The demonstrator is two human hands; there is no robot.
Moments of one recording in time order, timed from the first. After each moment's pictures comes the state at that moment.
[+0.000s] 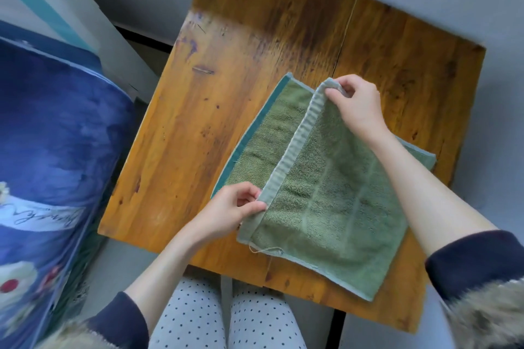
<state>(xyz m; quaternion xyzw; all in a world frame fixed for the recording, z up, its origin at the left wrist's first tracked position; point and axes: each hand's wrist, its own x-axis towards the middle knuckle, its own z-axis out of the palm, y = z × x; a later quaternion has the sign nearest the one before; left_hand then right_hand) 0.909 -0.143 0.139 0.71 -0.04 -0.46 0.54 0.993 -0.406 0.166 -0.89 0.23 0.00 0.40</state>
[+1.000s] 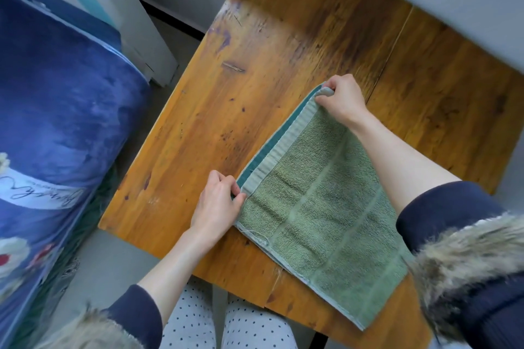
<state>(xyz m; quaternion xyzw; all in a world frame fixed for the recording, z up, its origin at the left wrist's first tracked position) 0.924 -0.122 0.084 0.91 0.05 -0.28 0.30 1.077 -0.370 0.099 -0.93 0.17 0.18 0.26</state>
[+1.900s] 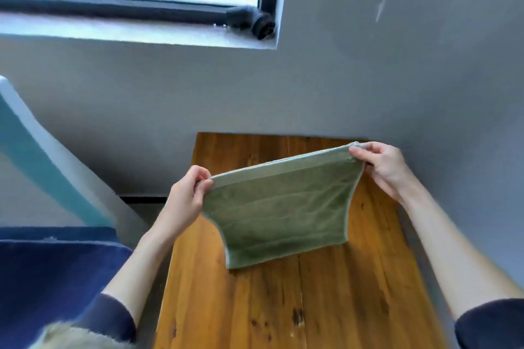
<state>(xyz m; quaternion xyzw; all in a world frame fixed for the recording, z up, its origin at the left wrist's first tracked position) 1.100 -0.113 0.298 0.85 -0.26 -0.07 0.46 0.954 -0.451 0.347 -0.65 0.31 -0.16 0.68</state>
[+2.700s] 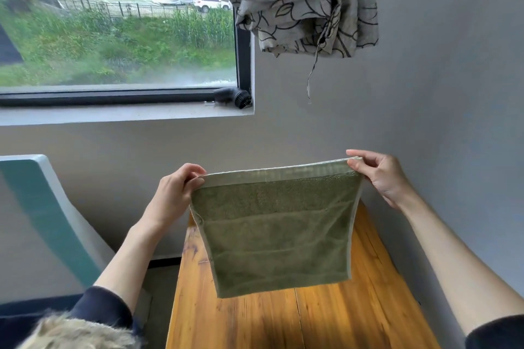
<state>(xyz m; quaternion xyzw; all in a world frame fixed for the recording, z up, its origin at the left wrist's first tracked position) 1.111 -0.117 0.416 0.84 -0.35 0.04 0.41 0.906 -0.445 0.433 -0.74 0.24 -0.27 0.57</state>
